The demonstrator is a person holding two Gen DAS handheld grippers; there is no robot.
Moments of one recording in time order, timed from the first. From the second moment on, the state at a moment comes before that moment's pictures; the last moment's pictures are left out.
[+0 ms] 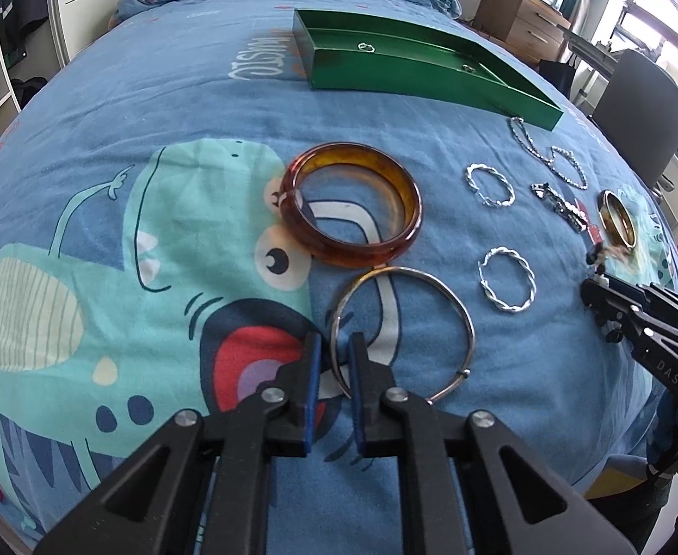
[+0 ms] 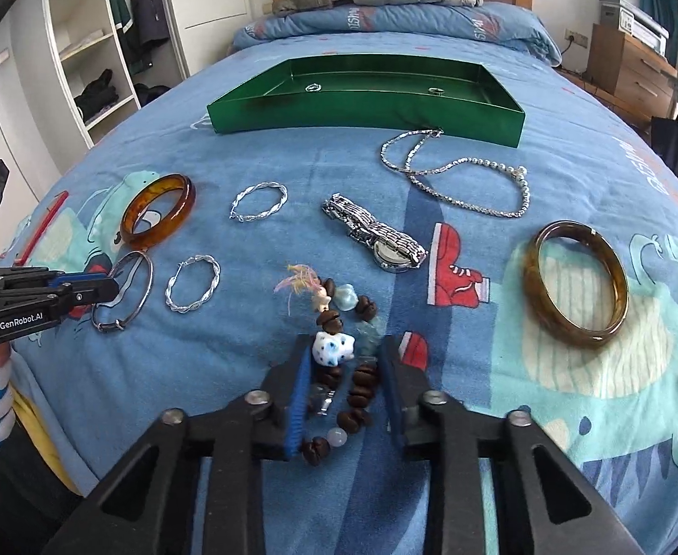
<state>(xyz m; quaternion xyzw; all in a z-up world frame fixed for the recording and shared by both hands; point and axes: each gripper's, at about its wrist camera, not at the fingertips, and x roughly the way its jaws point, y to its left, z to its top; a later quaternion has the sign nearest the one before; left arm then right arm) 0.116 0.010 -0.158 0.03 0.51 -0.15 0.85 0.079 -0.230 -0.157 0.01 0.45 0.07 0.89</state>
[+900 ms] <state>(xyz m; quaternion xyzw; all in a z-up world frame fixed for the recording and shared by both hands) 0.090 -0.029 -0.120 0.10 0.49 -0.10 0.86 0.057 -0.249 -0.135 0.06 0.43 0.08 0.90</state>
